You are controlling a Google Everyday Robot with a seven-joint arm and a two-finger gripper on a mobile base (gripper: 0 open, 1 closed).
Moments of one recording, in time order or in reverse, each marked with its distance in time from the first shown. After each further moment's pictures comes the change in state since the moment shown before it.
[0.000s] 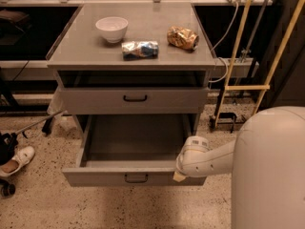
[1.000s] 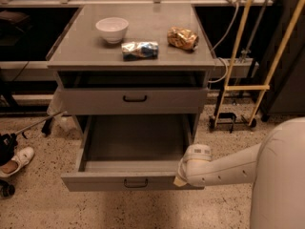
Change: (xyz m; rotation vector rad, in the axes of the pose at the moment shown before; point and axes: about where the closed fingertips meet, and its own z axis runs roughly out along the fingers) arm 0.013 0.016 -0.007 0.021 -0.021 0.035
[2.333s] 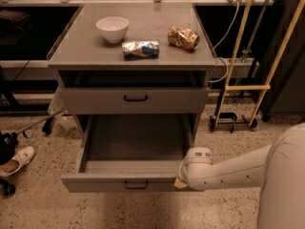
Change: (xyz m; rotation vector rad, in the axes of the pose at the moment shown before) arm 0.003 0.007 -0.002 0.007 -0.005 0.012
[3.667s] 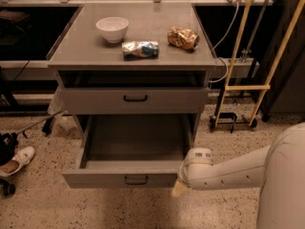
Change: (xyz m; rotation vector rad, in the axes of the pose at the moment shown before) arm 0.000 0.000 0.000 0.000 0.000 0.000
